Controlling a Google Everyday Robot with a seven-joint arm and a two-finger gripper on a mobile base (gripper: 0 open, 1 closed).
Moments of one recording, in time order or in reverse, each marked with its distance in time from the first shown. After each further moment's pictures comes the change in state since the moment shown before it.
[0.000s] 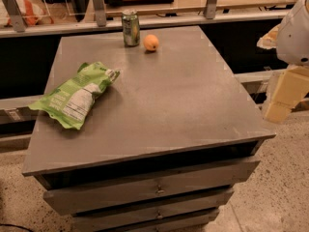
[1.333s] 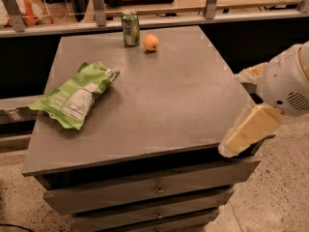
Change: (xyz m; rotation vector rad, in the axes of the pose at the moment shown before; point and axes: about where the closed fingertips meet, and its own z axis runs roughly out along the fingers) arm -0.037 0.051 0.038 -0.042 -0.314 0.205
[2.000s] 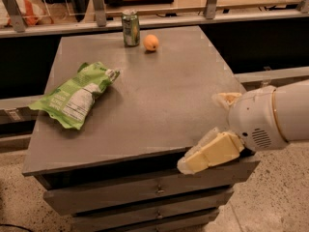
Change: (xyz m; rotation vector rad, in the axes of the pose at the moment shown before) arm -0.027 0.048 0.048 -0.059 -0.283 0.159
